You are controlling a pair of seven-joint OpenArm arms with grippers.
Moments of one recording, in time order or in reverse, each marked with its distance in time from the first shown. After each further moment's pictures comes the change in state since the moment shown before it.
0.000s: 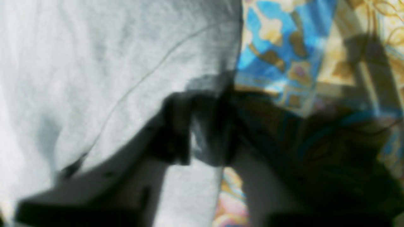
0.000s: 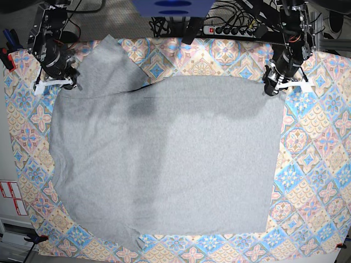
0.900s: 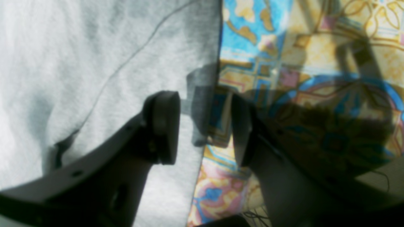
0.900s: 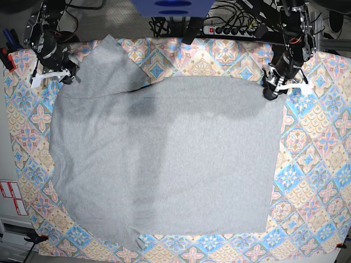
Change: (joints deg) left arm -0.3 0.0 0.0 0.1 -0.2 -0.1 -0.1; right arm -5.1 -0.7 3.3 7.8 -2.5 -0.1 -2.0
